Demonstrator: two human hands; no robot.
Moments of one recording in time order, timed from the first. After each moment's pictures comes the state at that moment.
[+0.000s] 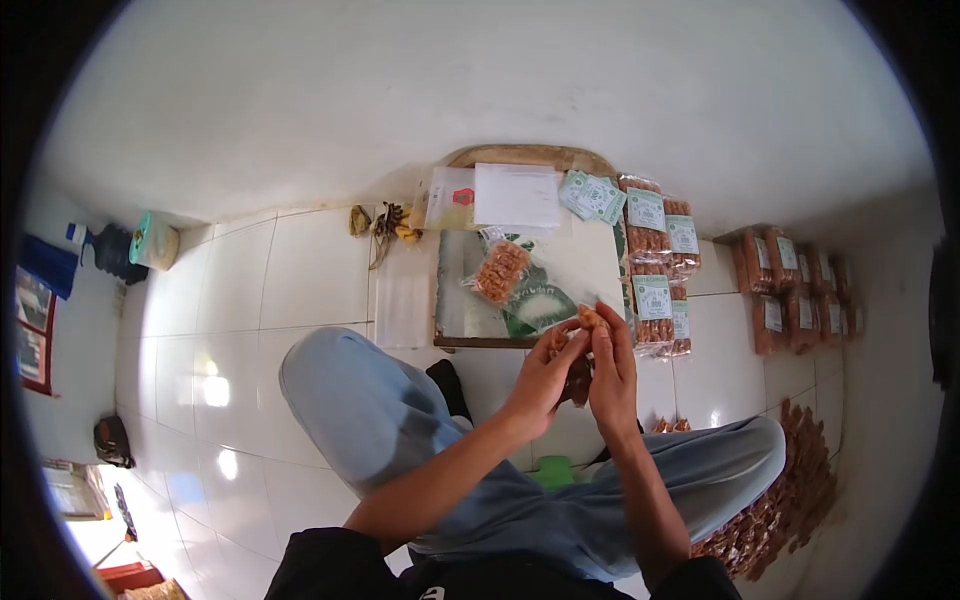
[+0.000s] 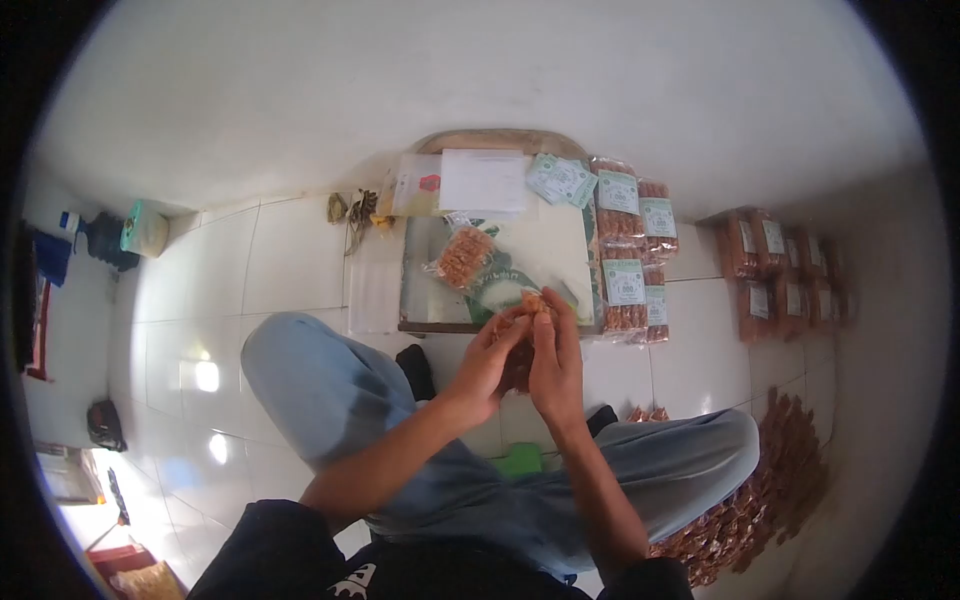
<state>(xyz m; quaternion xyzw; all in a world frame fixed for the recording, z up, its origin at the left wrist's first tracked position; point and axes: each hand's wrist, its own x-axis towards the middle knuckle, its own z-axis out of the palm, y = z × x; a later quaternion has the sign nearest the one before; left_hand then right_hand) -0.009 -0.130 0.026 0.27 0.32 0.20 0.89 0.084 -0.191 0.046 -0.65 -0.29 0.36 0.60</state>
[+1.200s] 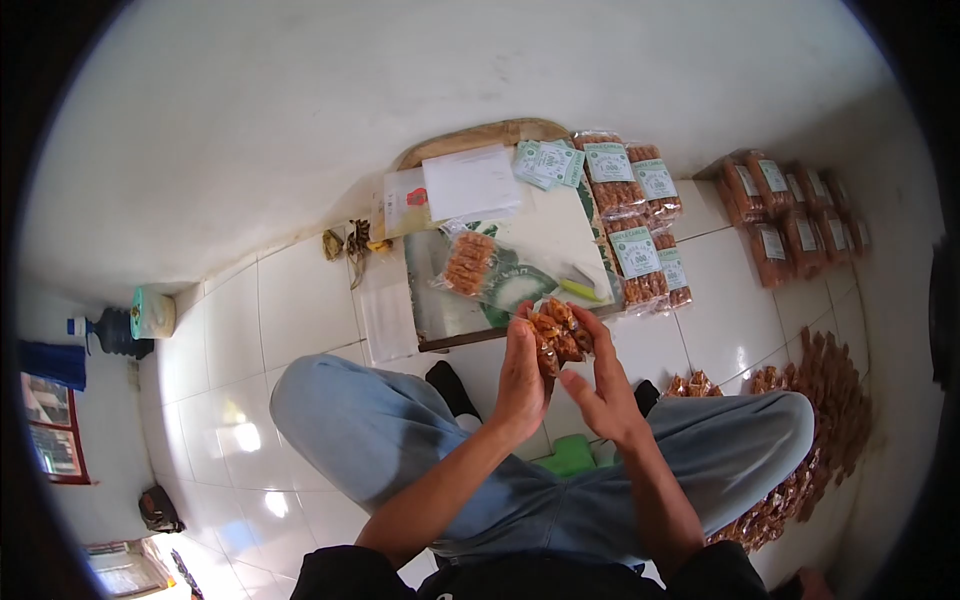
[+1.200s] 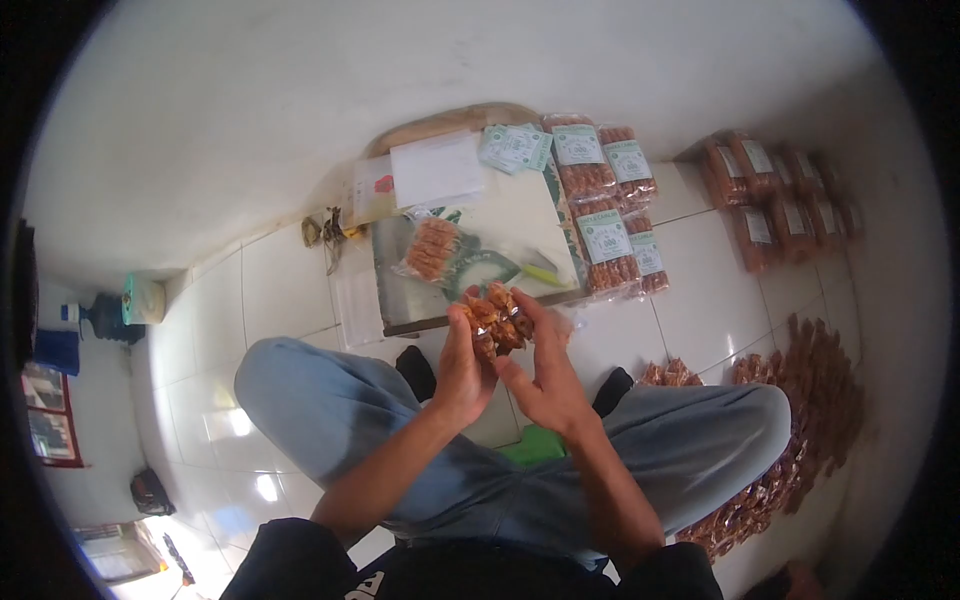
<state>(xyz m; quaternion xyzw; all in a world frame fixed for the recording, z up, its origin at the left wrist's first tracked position) -0.001 -0.152 0.002 0.29 0.24 0.31 0.87 0.099 -0.235 0.015 -0.62 -0.42 0.33 0.57</state>
